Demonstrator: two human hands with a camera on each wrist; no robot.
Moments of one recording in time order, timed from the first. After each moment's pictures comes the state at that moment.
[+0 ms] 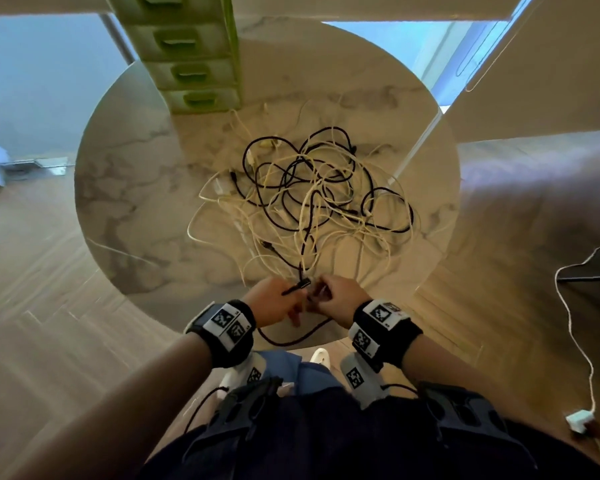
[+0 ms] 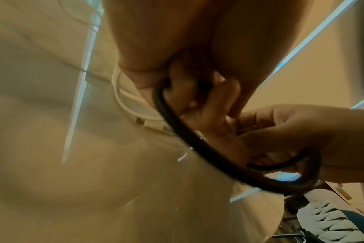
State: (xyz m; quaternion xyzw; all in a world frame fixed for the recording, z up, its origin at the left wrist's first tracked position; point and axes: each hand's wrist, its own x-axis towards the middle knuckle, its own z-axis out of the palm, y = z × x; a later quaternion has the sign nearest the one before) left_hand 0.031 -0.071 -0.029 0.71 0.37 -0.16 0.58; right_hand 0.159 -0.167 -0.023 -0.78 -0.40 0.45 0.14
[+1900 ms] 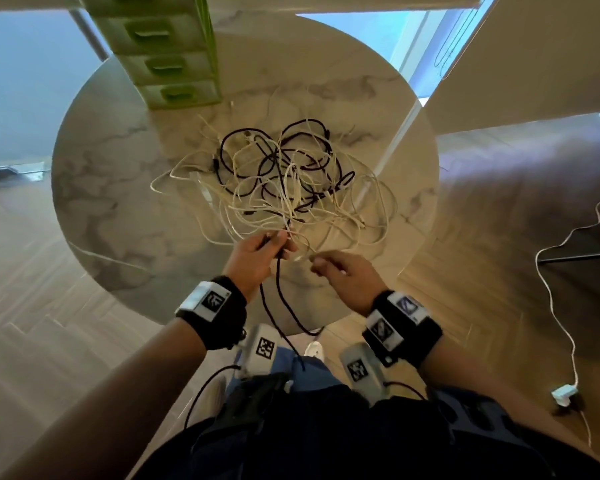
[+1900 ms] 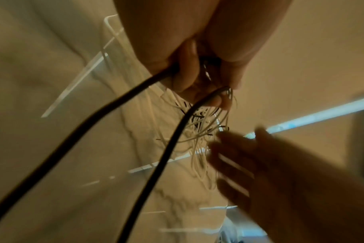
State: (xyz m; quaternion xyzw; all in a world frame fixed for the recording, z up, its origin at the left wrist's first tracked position) left_hand 0.048 -0.068 -0.003 0.54 0.43 0.15 0.70; right_hand 0.169 -0.191 0.006 -0.79 -0.36 0.40 0.30
